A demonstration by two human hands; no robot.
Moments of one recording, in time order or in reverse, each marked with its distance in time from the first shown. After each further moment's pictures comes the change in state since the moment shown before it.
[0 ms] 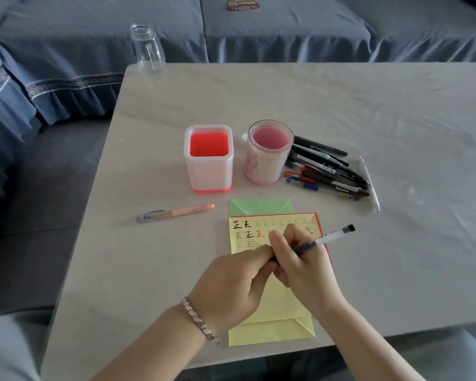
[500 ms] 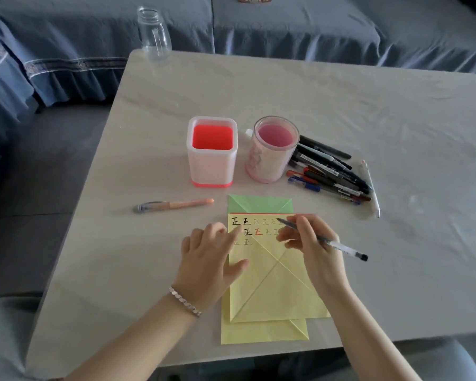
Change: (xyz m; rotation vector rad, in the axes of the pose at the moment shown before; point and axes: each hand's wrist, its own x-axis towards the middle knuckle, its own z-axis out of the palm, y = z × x) left_hand -0.012 -0.067 0.027 0.517 0.146 -0.312; right_hand 0.032 0.028 -0.024 -0.043 0.208 -0.039
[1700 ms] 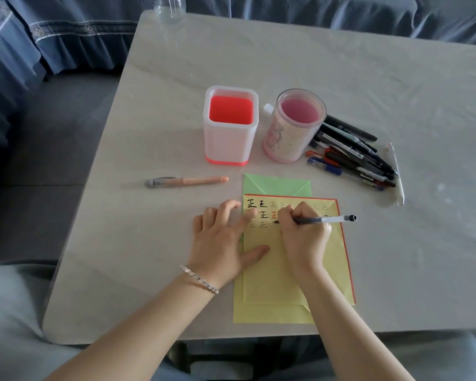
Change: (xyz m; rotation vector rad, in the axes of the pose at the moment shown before) left_hand 0.000 -0.003 0.012 -0.003 0.040 -0.066; right_hand 0.011 0.049 0.039 -0.379 0.265 -0.177
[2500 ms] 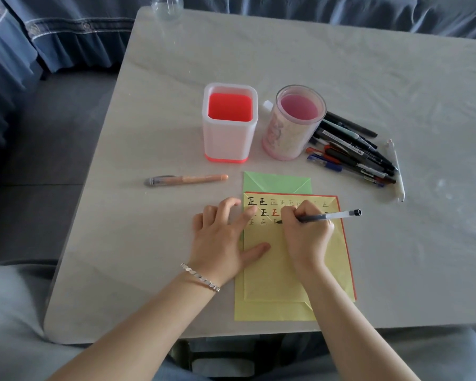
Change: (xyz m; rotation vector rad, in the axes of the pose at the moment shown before) left_hand 0.001 0.000 0.001 -0.019 -0.015 -0.013; right_hand 0.001 -0.005 -0.003 0.039 -0.006 0.046
